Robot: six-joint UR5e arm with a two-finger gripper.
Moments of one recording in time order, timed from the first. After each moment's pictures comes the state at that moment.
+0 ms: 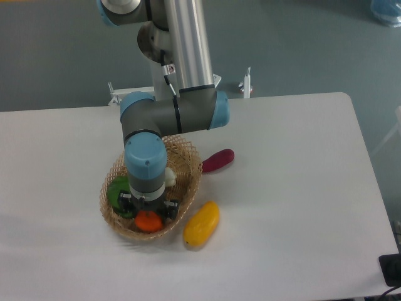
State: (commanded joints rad) arm 2.16 -2.06 -1.70 -0.88 1.48 0.36
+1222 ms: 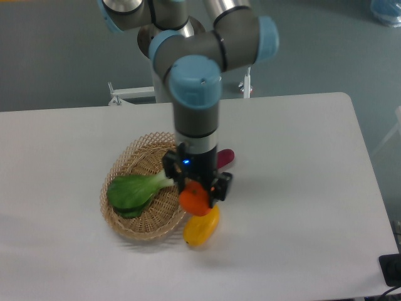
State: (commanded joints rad) arm 2.42 -1.84 -1.51 -1.13 1.47 1.01
